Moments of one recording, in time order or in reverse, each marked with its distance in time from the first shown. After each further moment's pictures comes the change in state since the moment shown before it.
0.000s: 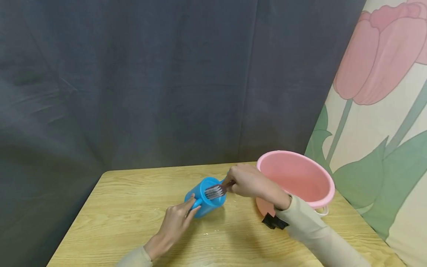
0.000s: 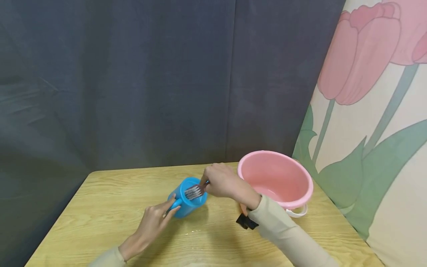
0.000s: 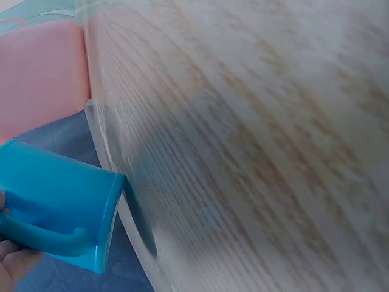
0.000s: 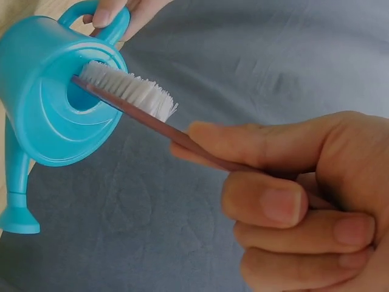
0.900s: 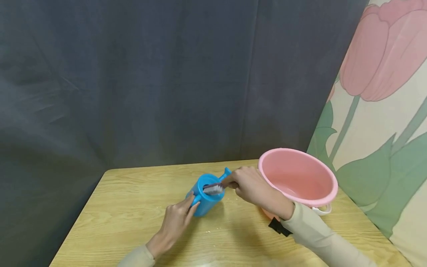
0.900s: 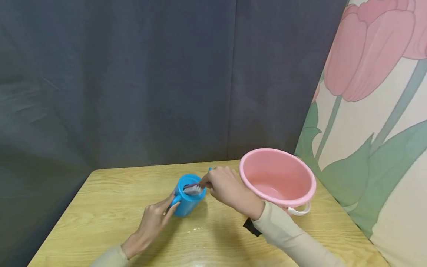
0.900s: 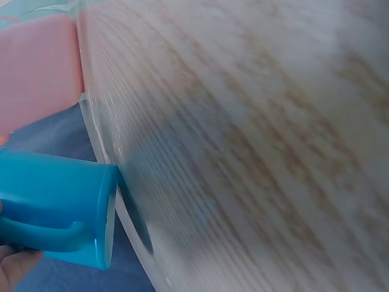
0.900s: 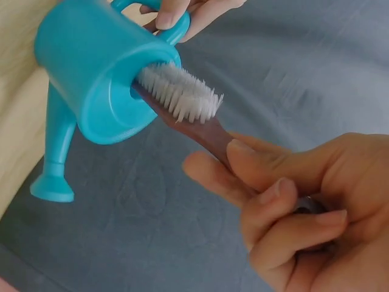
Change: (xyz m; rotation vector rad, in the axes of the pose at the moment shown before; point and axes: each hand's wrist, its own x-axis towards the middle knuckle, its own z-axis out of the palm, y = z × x) left_hand 0.002 0.002 -0.002 0.015 0.026 0.016; right_hand -0.014 -0.003 0.019 -0.067 0.208 0.014
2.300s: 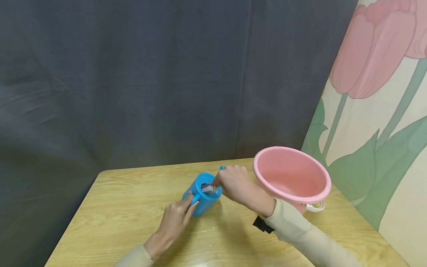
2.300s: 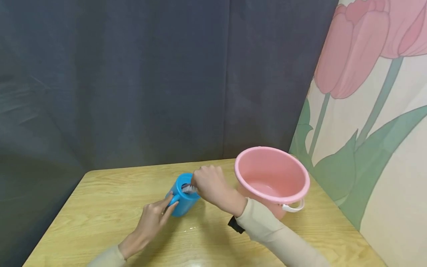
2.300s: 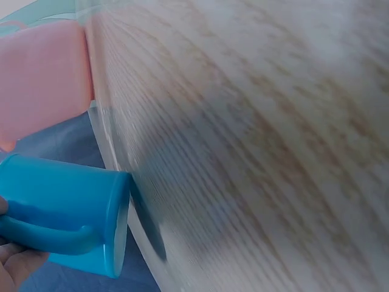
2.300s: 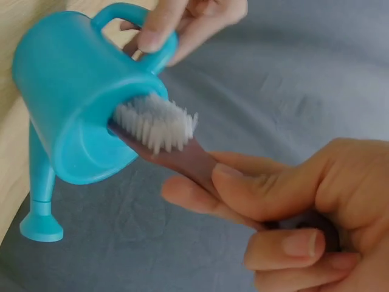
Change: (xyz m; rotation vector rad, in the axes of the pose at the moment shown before) left_hand 0.008 0.009 -0.002 -0.058 -0.043 -0.018; right_hand 0.015 -0.014 0.010 -0.221 0.014 0.009
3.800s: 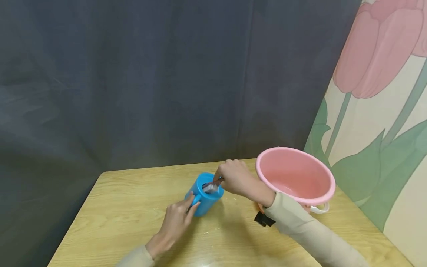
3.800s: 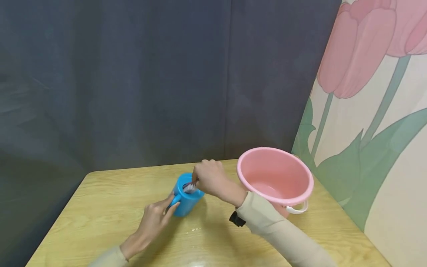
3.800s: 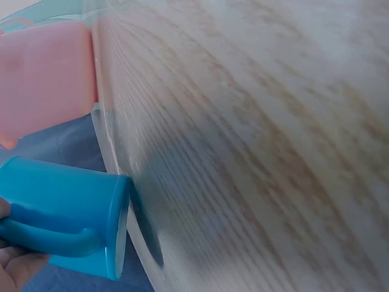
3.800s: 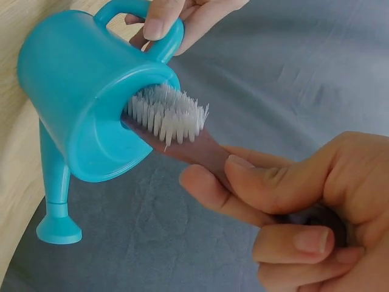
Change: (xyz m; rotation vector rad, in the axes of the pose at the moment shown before) left_hand -0.005 0.000 -0.002 -0.042 -0.017 -0.080; right_hand 0.017 0.002 -0.002 0.120 -0.110 0.073
